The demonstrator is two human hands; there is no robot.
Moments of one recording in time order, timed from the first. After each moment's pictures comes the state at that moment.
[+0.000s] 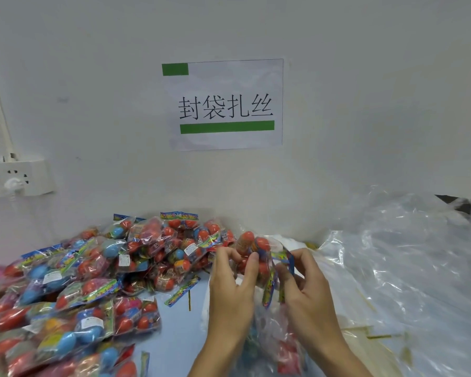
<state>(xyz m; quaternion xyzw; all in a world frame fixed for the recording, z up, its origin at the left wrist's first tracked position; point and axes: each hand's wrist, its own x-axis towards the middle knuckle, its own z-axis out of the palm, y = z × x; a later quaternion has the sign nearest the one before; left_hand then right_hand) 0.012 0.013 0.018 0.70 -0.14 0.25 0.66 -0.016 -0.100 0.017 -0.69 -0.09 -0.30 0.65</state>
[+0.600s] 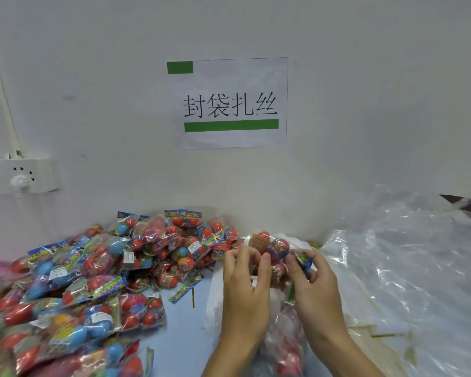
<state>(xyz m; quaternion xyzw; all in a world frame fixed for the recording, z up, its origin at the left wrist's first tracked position) 0.005 0.003 0.017 0.74 -0.16 0.28 0.59 -0.011 -0.098 0.019 -0.62 0.02 -0.27 0.74</state>
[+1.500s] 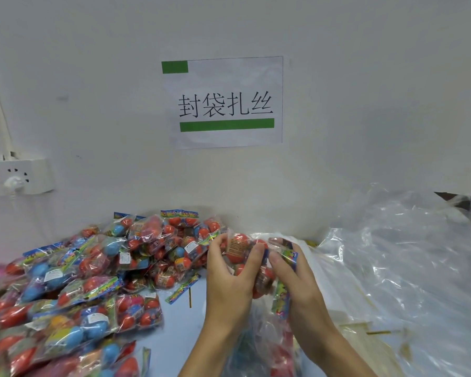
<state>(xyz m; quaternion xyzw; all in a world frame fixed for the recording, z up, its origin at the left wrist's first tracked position) 0.006 0.017 0.031 0.64 -0.13 0.19 0.74 -0.029 -0.085 0.031 -0.58 -0.14 -0.16 0.79</state>
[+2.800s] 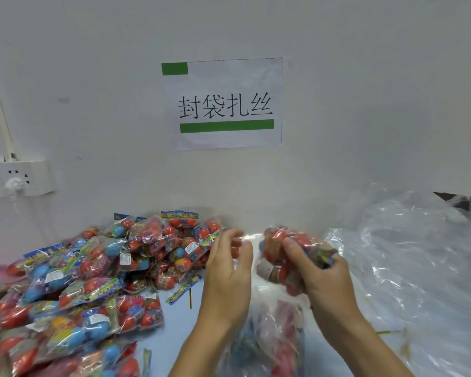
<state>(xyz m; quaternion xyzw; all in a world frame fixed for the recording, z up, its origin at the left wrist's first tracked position) 0.002 0.027 0.047 0.76 -0.17 0.23 0.59 -0.028 -0.109 0.049 -0.59 -0.06 -0.26 0.76</state>
